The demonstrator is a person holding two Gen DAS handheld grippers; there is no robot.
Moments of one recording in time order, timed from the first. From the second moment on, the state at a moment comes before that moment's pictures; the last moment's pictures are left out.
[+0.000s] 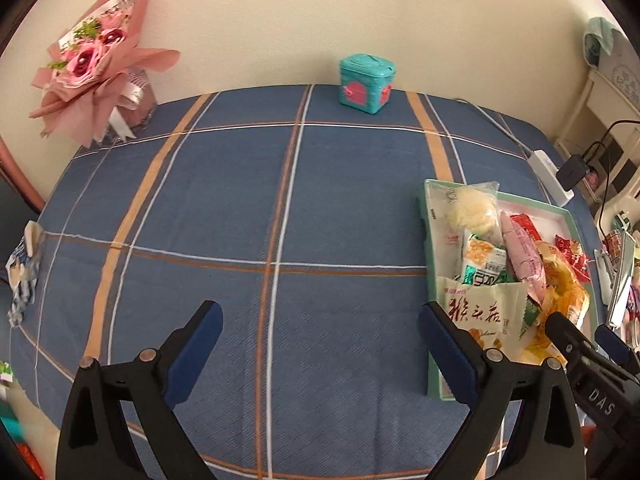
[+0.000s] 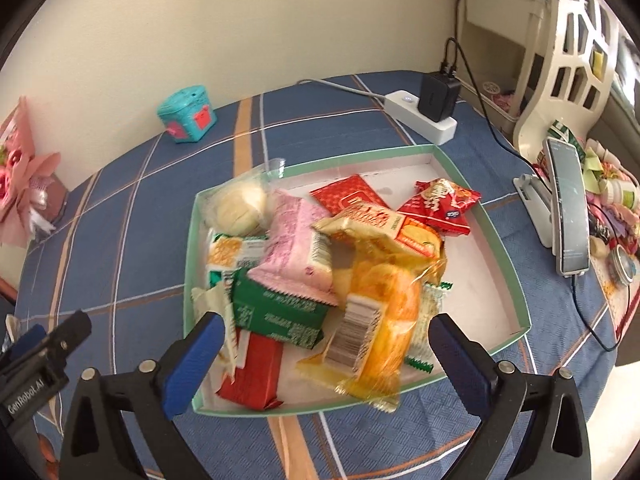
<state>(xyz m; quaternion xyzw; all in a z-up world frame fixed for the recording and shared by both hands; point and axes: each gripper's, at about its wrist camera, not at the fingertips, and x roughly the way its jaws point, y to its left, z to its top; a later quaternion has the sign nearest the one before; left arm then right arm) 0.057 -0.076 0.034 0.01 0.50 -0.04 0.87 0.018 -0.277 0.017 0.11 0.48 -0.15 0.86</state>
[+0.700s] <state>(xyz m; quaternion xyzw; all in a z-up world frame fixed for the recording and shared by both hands) 0.017 -0.052 0.042 0.02 0.50 -0.04 0.87 0.002 -0.236 0.020 0.05 0.48 -0.12 0.87</state>
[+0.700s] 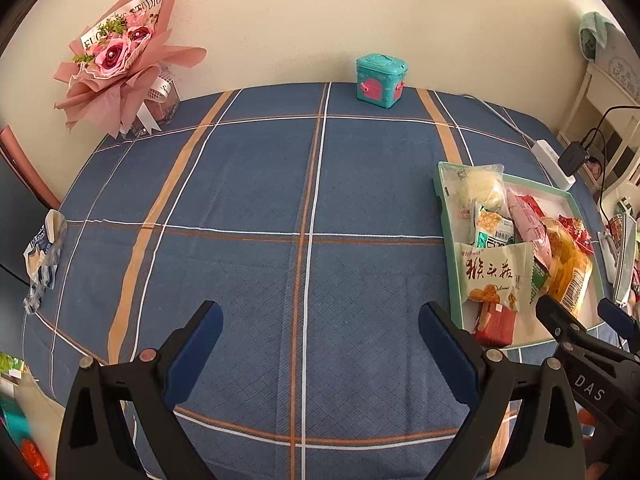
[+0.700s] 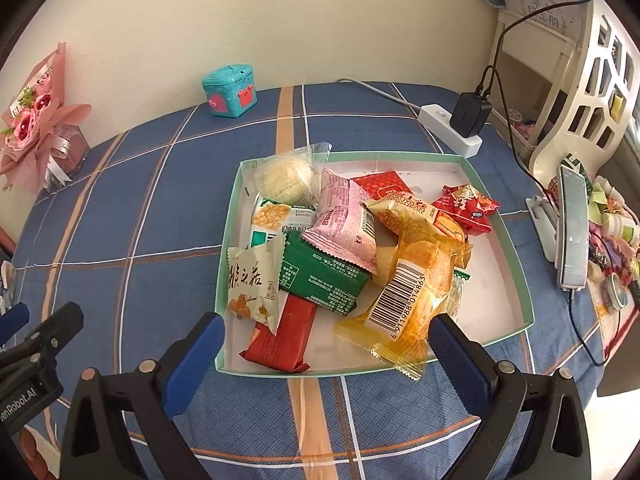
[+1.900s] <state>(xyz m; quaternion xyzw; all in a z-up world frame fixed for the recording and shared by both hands) 0.018 -0.049 0.032 0.04 0.53 -0.02 0.85 0.007 -0.236 0.018 0.03 0.48 -0.11 0.87</state>
